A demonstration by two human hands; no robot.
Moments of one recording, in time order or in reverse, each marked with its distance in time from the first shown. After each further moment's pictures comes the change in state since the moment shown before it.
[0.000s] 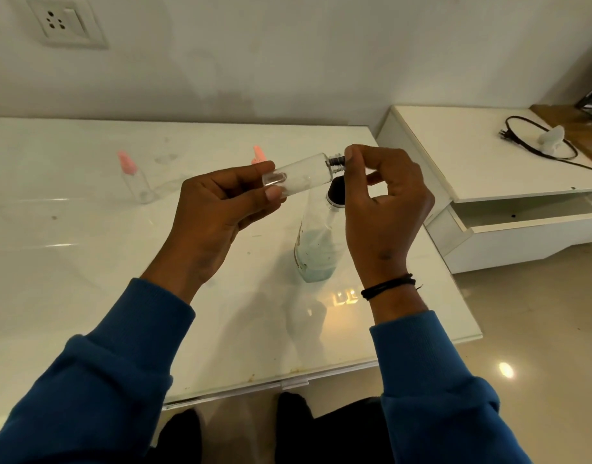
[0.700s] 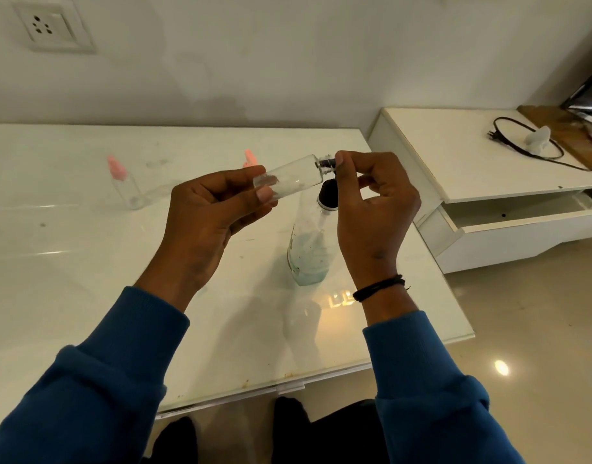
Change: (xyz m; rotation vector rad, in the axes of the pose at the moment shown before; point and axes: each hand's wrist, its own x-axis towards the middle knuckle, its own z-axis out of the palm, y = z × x) left_hand -0.004 0.002 0.005 -0.004 0.030 -0.002; right_hand 0.000 -0.001 -0.001 0.123 -0.030 0.113
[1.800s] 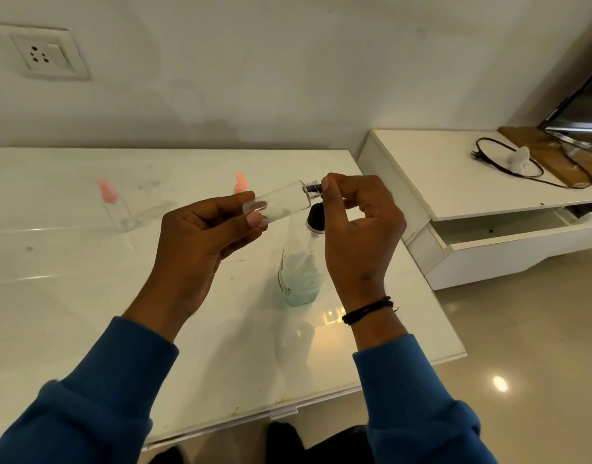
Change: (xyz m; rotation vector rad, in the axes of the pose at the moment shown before) left_hand 0.001 -0.002 0.003 0.001 0.012 0.004; right_hand 0.001 0.003 0.002 -0.006 -0.002 0.027
